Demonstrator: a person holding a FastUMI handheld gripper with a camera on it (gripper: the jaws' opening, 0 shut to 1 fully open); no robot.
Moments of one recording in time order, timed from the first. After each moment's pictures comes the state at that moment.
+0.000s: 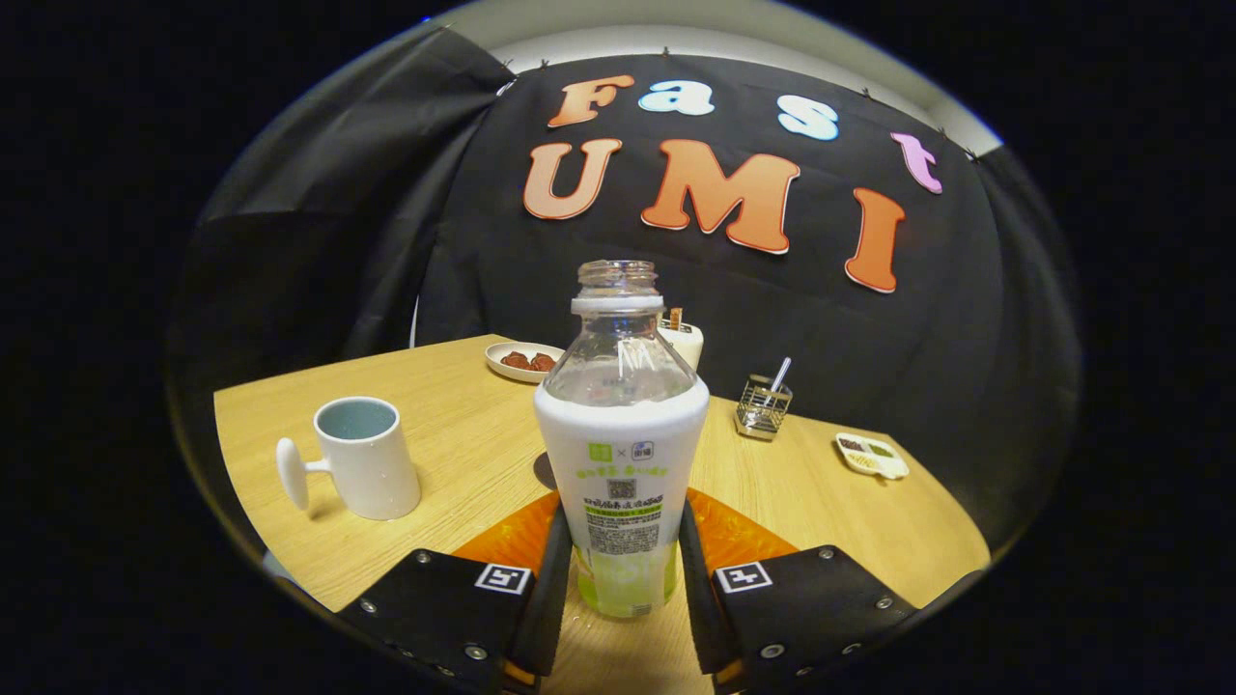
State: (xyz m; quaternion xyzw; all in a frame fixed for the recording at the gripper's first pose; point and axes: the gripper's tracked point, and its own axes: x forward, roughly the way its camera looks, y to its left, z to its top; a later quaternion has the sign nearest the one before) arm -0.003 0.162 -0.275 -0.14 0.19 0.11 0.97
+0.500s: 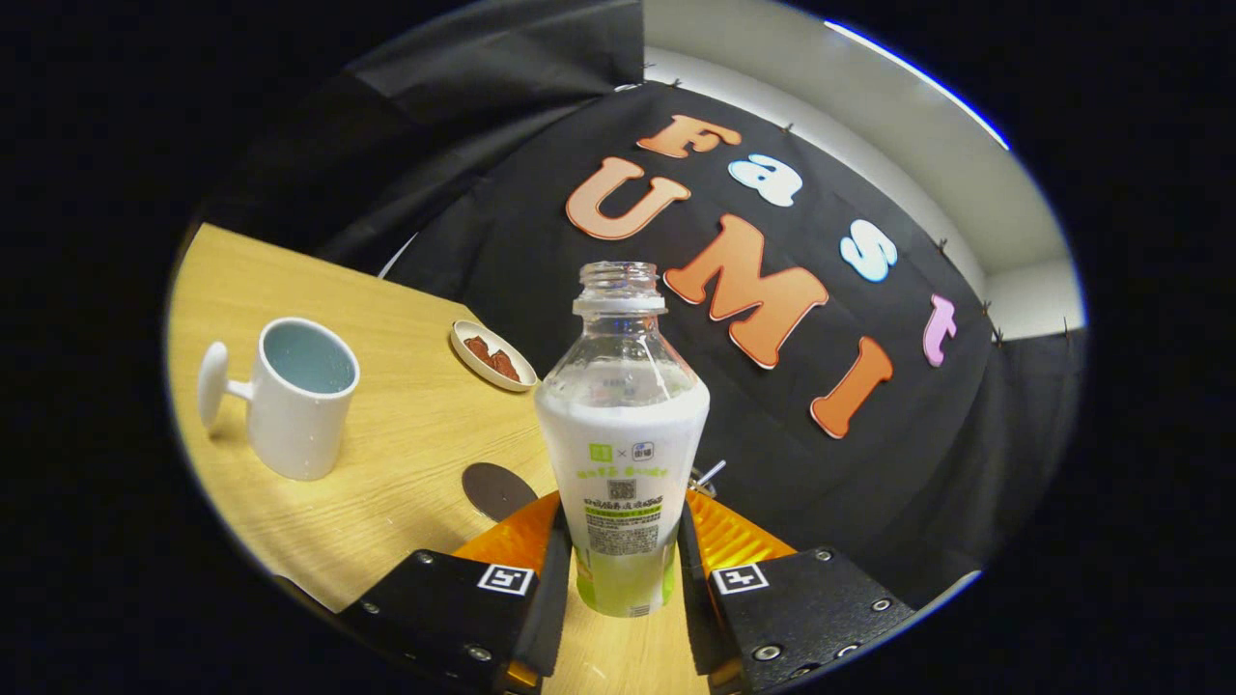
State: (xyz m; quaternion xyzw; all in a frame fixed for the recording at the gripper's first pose) arm 0.025 0.183 -0.244 -0.38 0.08 0.07 0.92
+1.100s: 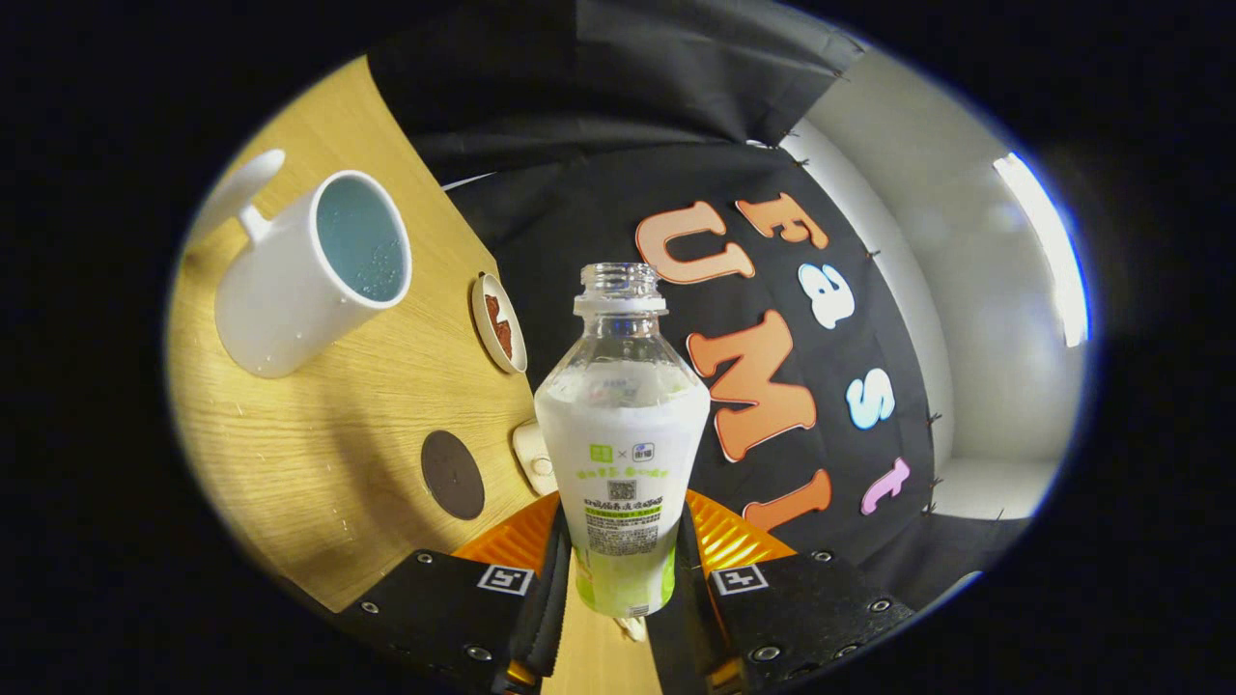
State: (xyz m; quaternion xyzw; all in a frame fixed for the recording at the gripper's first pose) arm 0.033 0.219 -0.243 -0.59 -0.02 0.07 0.80
